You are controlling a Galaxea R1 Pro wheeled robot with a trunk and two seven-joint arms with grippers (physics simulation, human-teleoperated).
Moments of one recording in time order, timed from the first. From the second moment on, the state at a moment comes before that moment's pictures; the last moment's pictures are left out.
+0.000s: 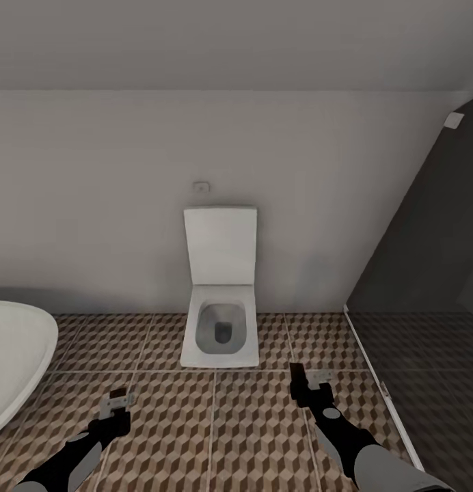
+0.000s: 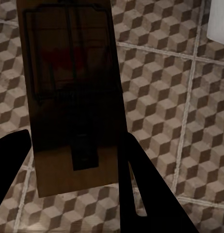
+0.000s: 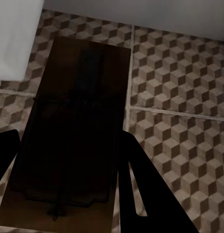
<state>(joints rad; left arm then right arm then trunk) -0.52 0.23 -0.32 -0.37 0.55 0.01 0.00 -0.65 0.02 0.19 -0.24 -0.01 -0.17 -0.13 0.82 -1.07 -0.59</state>
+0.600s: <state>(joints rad) -0.52 0.22 -0.37 -0.33 0.55 -0.03 0.00 -0.65 0.02 0.19 -0.23 -0.01 -0.17 -0.13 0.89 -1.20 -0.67</state>
